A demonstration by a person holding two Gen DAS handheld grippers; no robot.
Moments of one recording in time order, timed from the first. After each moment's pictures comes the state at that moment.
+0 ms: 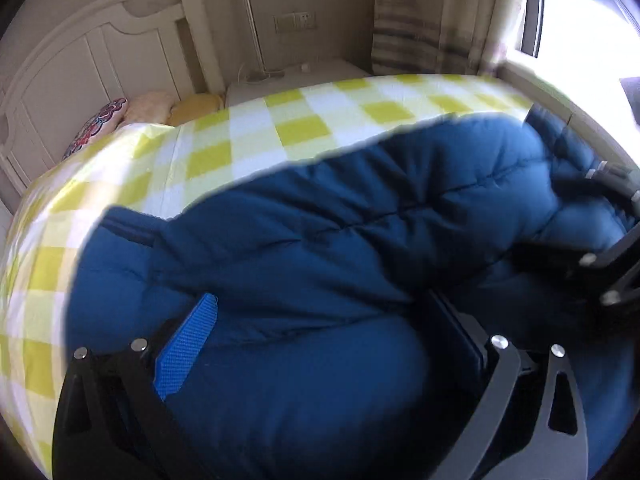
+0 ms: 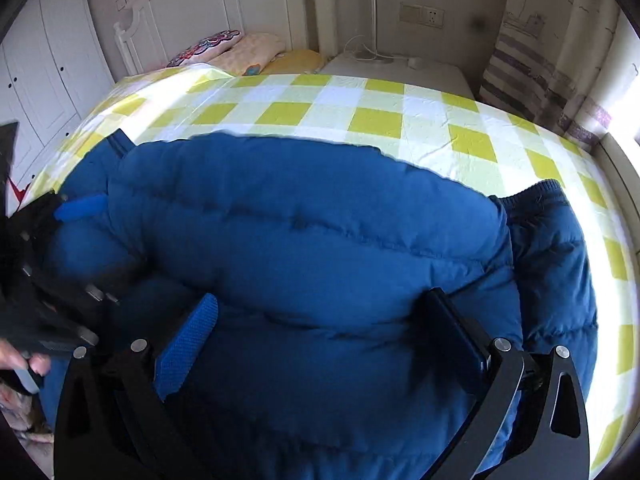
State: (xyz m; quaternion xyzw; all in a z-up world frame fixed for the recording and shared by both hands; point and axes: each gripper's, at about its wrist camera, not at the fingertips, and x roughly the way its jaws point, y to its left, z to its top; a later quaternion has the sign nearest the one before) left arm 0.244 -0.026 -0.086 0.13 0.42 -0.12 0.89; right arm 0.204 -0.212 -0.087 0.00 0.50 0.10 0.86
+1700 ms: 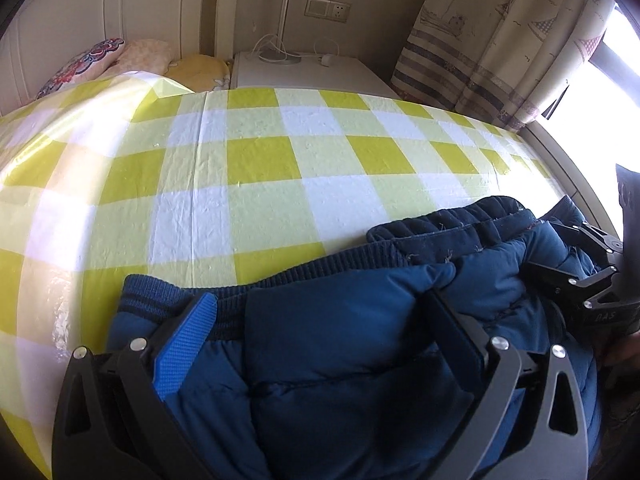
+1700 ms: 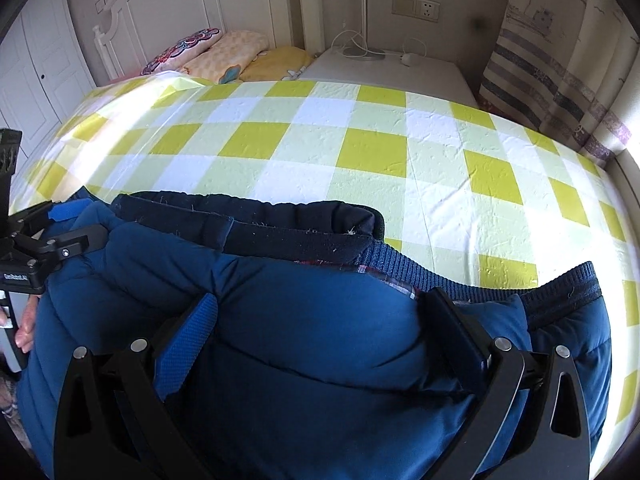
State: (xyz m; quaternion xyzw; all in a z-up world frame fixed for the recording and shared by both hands) left arm 0.333 0.065 -0.098 -0.01 0.46 -0.16 0.87; right arm 0.283 -0.204 -0.104 0.02 0.51 0.09 0.85
